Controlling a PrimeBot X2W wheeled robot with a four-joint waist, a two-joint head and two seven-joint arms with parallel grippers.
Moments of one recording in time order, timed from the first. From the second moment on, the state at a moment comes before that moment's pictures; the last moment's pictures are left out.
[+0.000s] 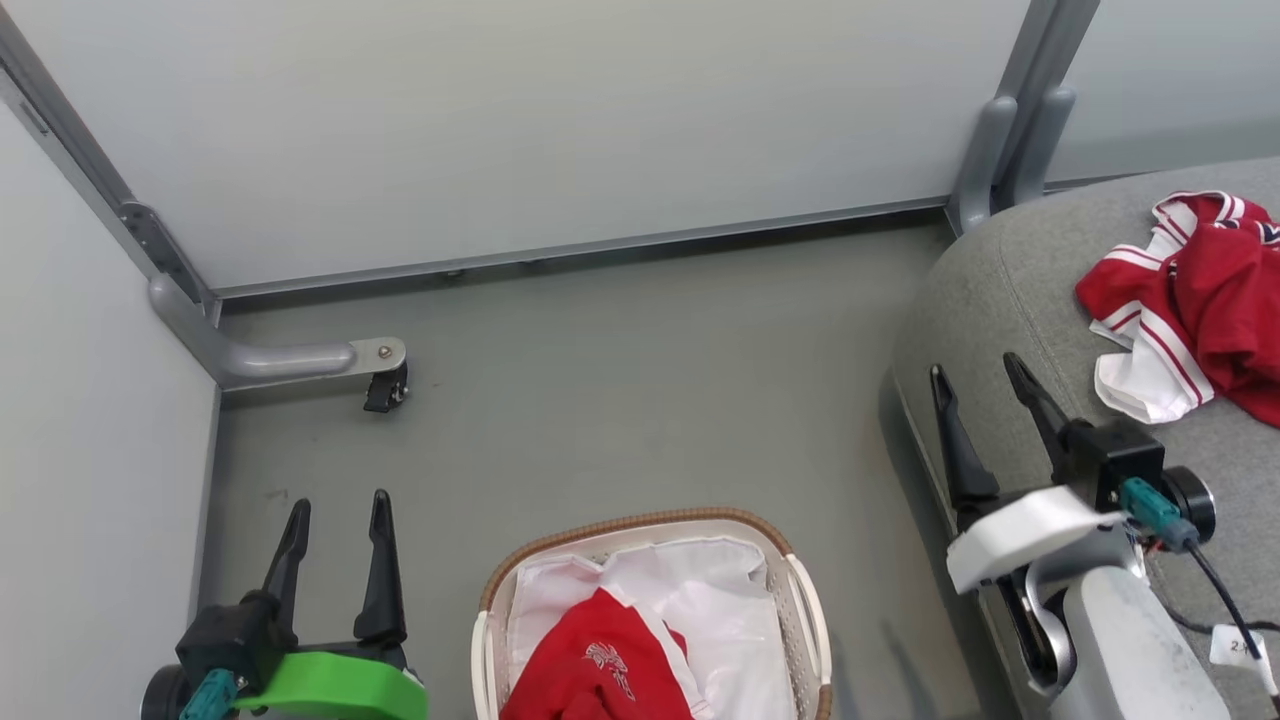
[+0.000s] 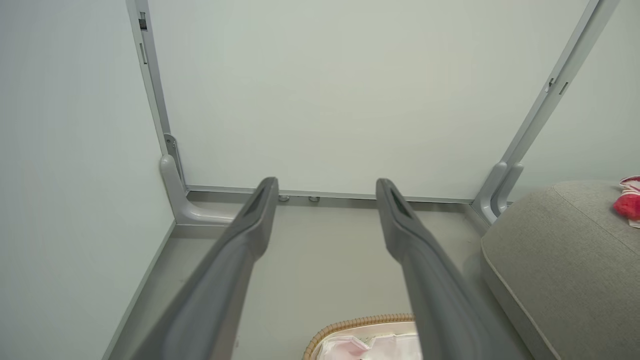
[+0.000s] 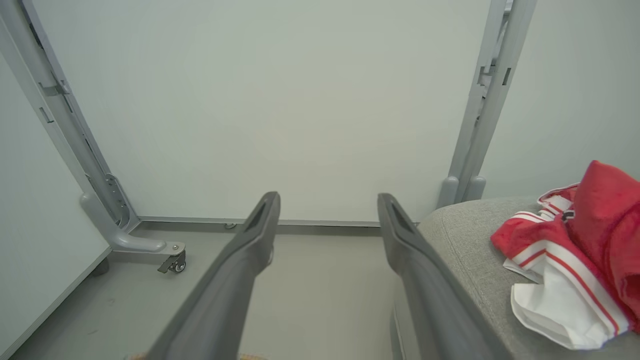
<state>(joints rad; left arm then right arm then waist) 0.01 0.05 -0.05 0.20 -0.26 -0.11 -0.26 -0.27 -0.05 0.01 0.34 0.10 0.13 -0.26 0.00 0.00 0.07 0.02</state>
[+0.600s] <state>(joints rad) 0.07 0.05 -0.07 0.24 -0.31 -0.09 -0.26 -0.16 -0.05 0.06 0.37 0.15 0.13 -0.26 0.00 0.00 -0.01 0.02</state>
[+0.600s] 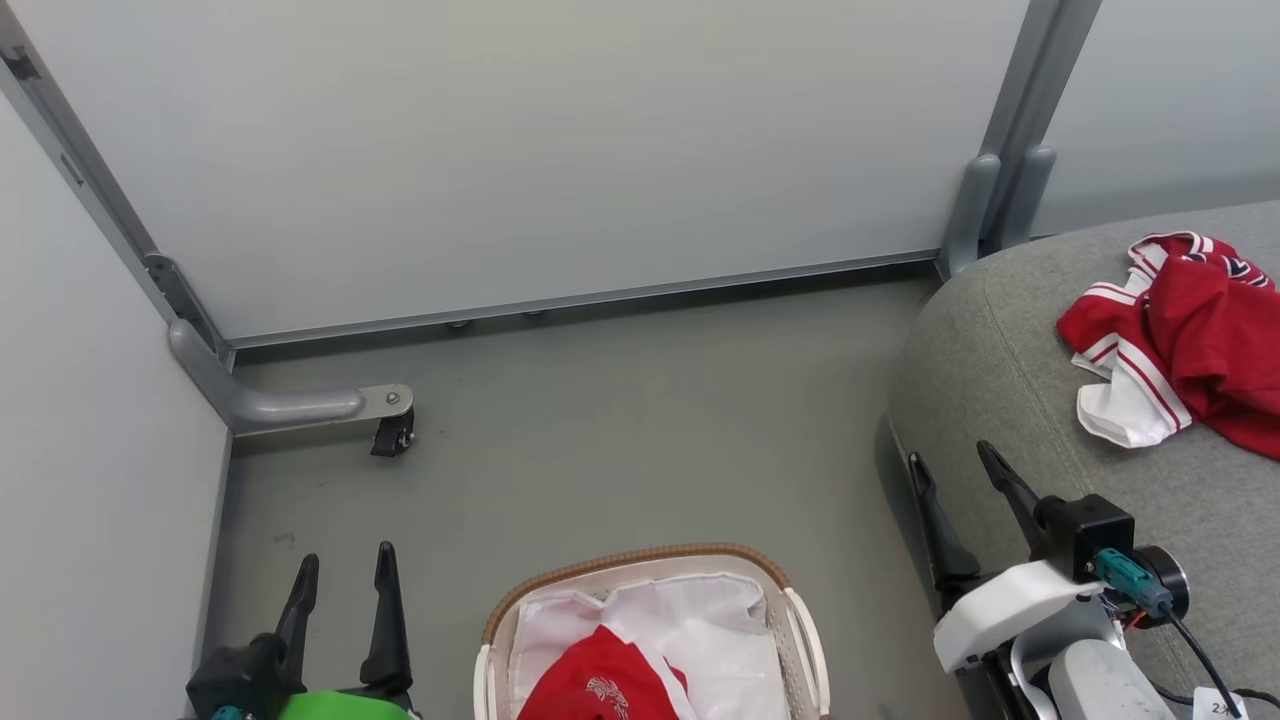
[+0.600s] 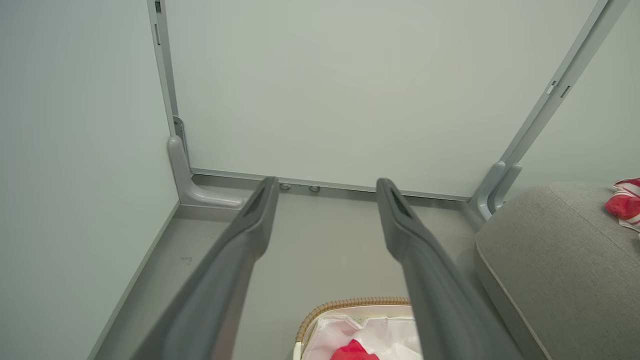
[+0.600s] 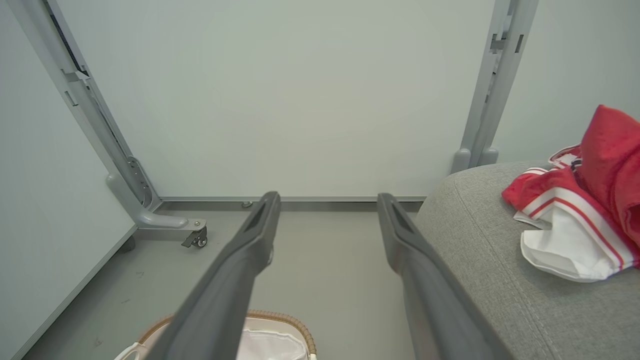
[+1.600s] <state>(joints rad) -0.01 0.05 -0.20 0.29 -0.24 -0.12 -0.26 -0.16 -0.05 0.00 0.32 0.12 0.13 -0.26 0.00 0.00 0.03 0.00</state>
